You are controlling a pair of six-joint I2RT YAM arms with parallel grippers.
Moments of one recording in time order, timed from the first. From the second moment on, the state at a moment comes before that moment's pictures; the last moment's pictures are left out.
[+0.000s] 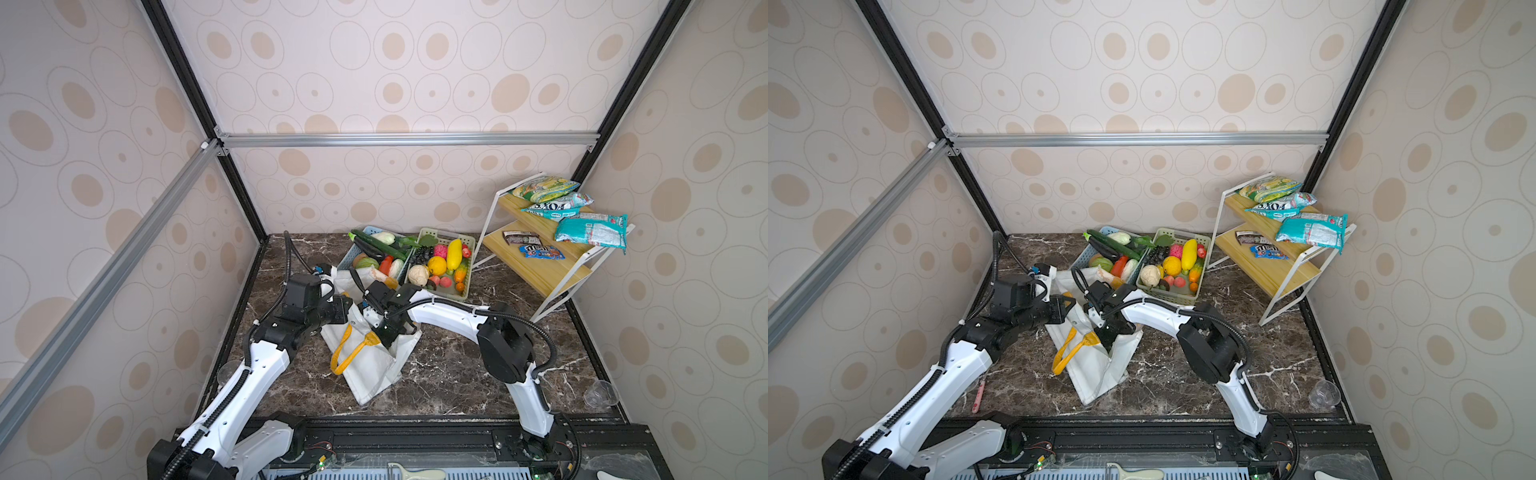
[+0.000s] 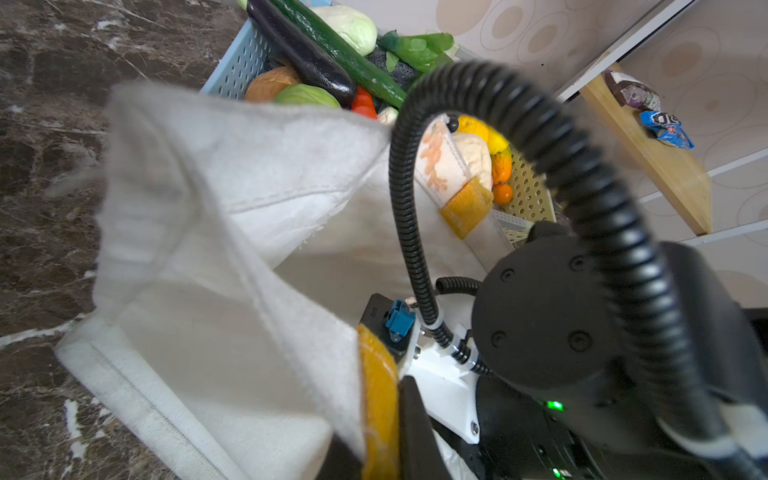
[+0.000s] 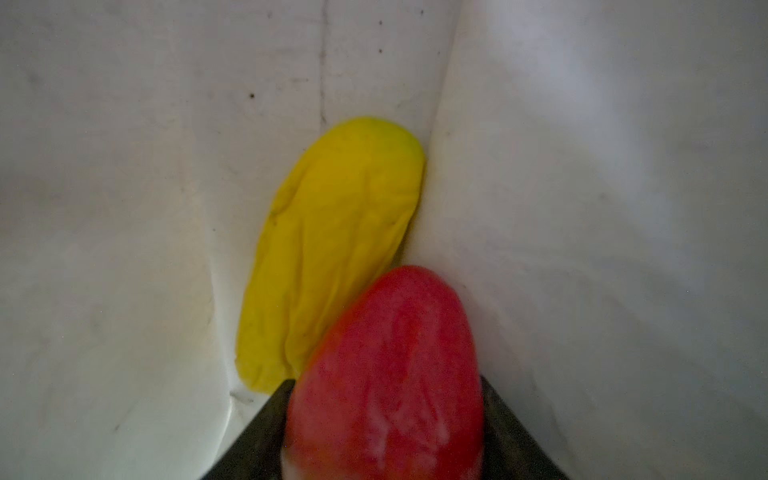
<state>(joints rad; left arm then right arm) -0.29 1.03 0.86 -0.47 0.23 -0.36 0.92 2.16 1.74 -0.91 -0.29 0.20</state>
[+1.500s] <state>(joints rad) -0.29 0.96 0.81 -0.44 0.21 -0.36 0.79 1.67 1.75 -0.86 -0.17 0.30</state>
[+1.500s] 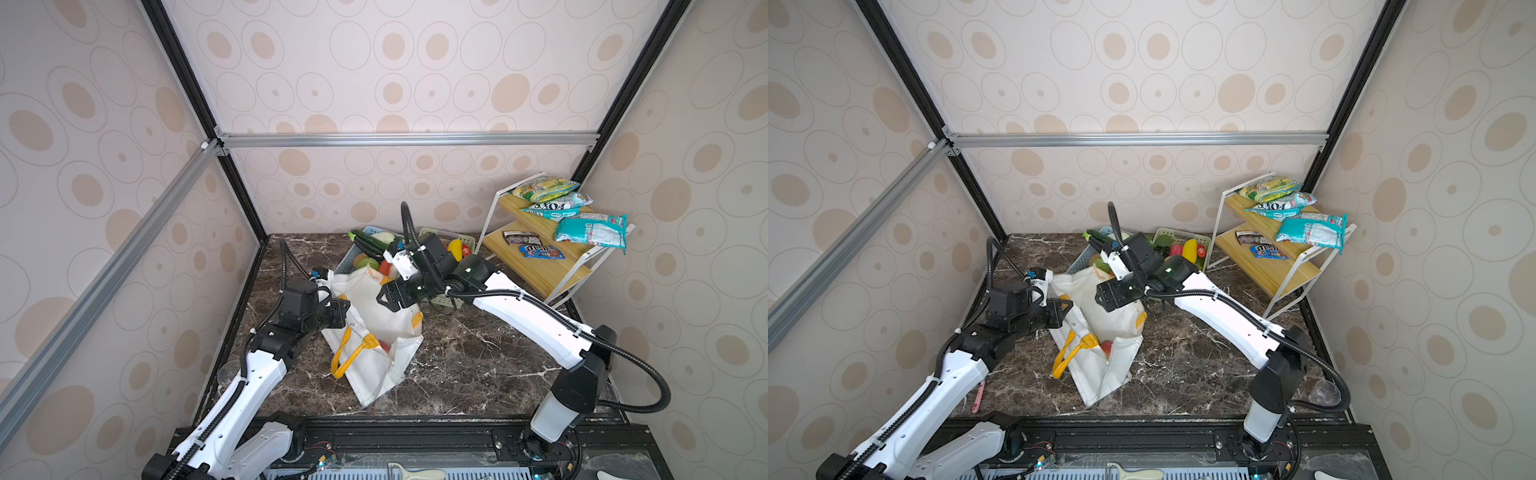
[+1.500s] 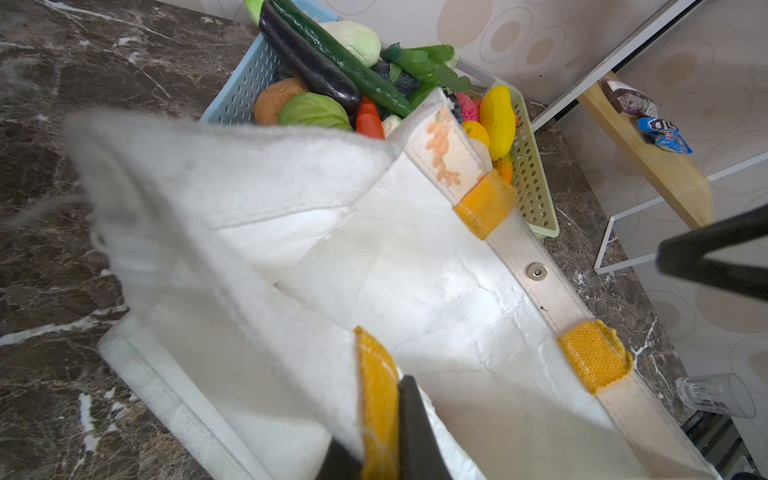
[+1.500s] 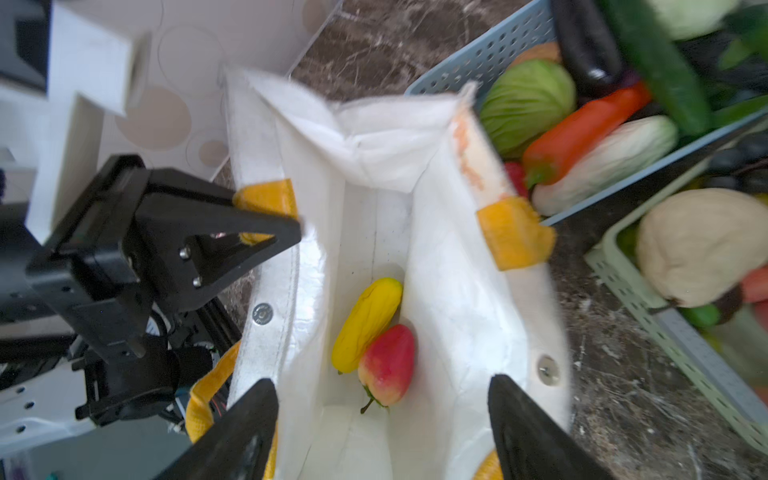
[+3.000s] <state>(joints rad) -0.29 0.97 0.81 -0.46 0.21 -0.35 0.47 2.22 2.08 -0.85 -0.08 0.38</state>
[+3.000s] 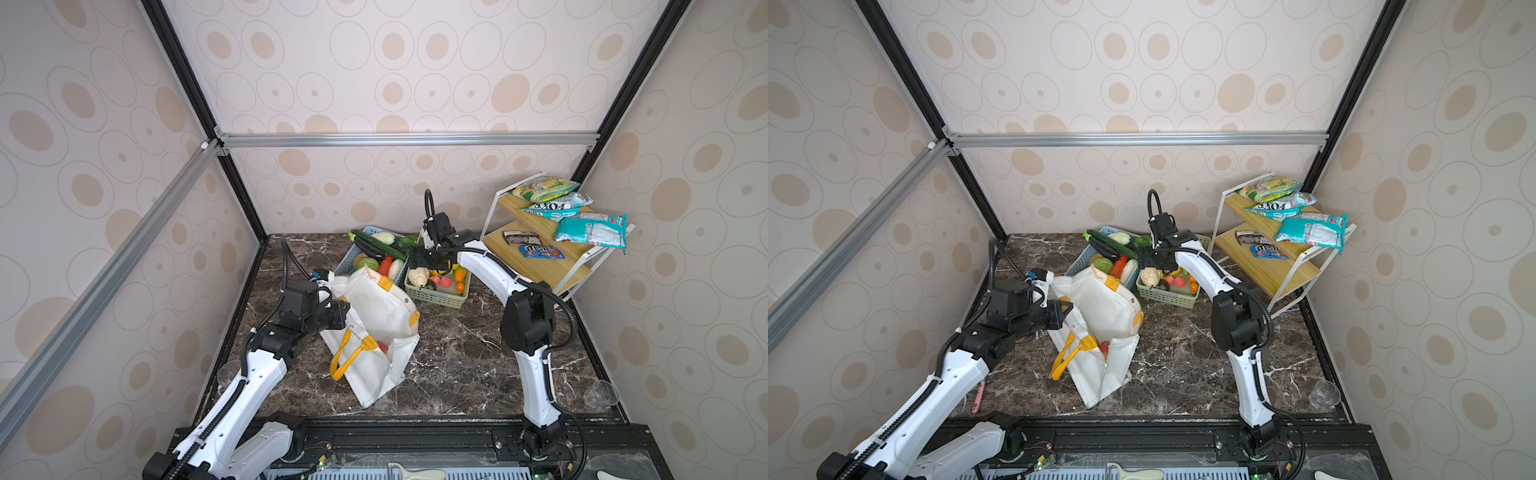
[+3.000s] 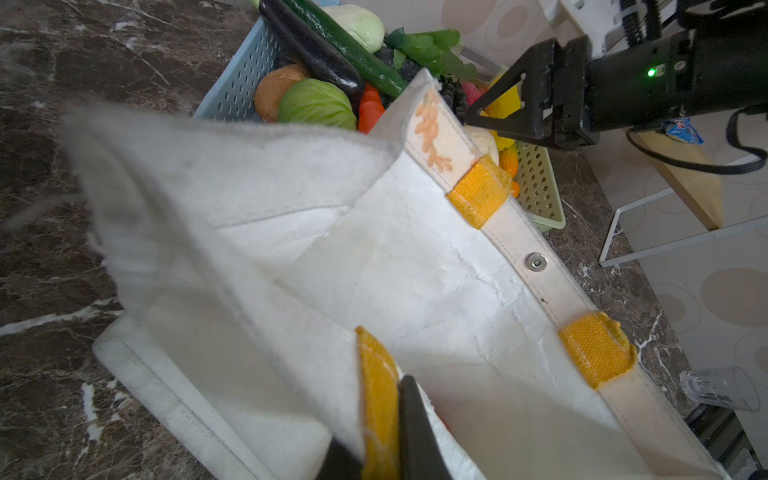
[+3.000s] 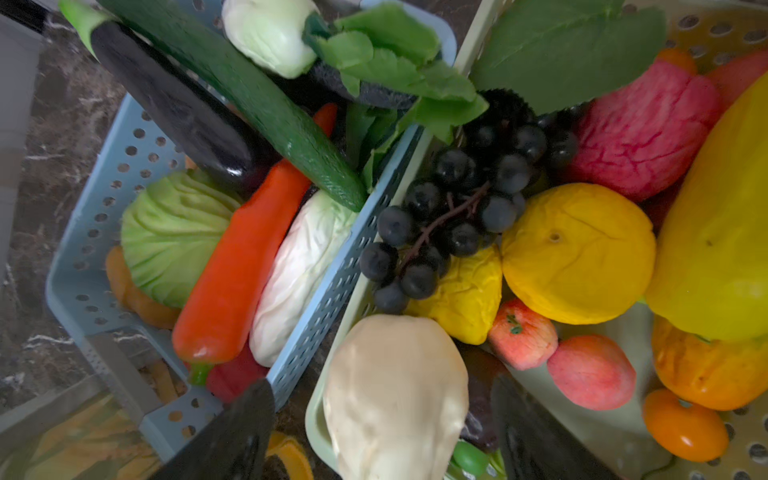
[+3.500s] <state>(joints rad) -0.29 0.98 0.81 -0.46 0.21 -0.35 0.50 2.31 2.13 -0.92 0.02 0.32</state>
